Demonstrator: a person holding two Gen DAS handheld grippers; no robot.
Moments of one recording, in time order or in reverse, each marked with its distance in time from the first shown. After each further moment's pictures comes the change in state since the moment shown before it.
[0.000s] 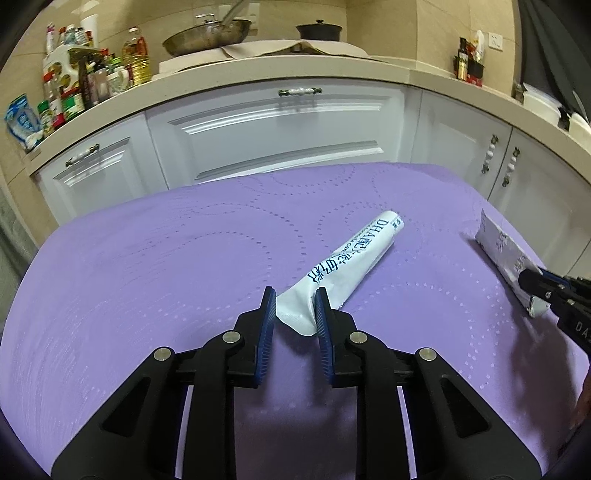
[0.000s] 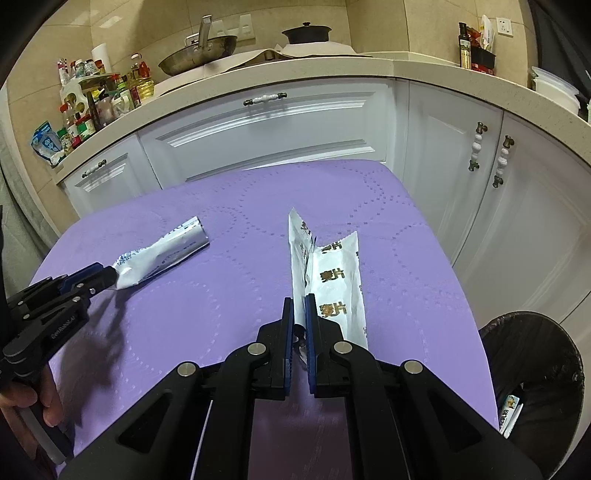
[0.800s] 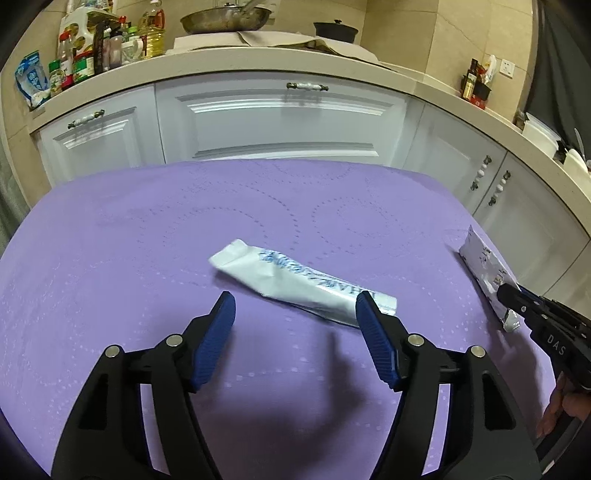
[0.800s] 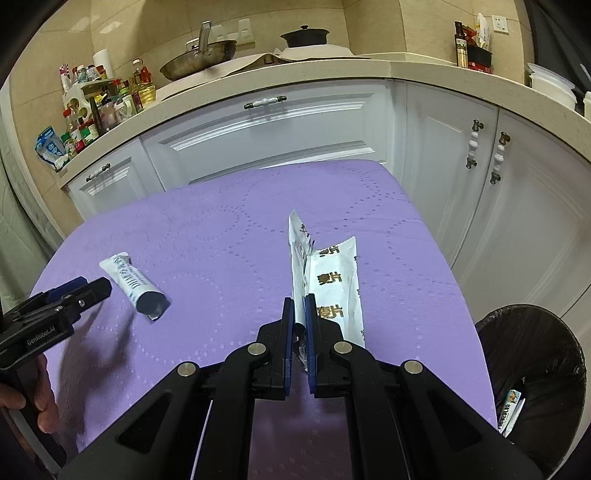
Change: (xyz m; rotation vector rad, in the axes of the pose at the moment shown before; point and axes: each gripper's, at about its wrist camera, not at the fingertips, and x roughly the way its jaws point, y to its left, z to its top) left arm -0.013 0.008 -0.010 -0.119 0.042 -0.084; right arm -0.009 -0.004 -0.006 0.015 -0.009 0.014
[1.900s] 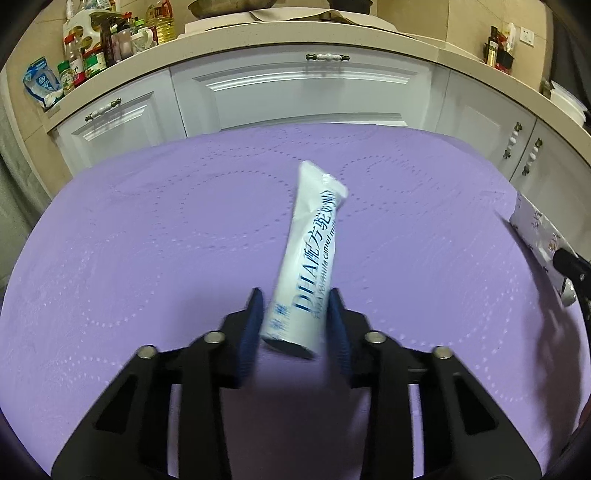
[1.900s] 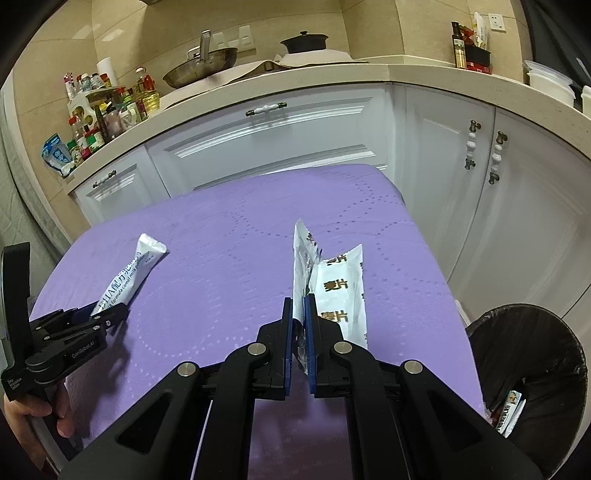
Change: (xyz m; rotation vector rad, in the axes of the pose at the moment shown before) left arm 0.018 0.001 -0.017 0.041 0.084 0.148; right arm -0.011 -0.006 -0.002 0.006 -0.017 0.031
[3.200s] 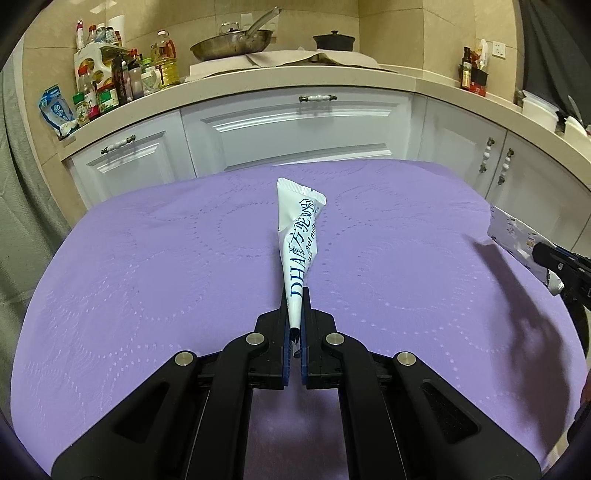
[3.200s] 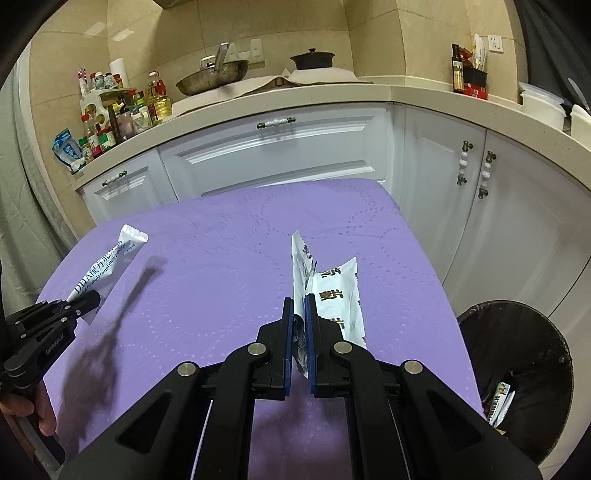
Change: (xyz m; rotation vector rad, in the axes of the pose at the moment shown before) left arm -0.072 0.012 -0.023 0.046 -0.149 -0.020; right arm -0.046 0.024 -0.015 -0.030 -0.068 -0.034
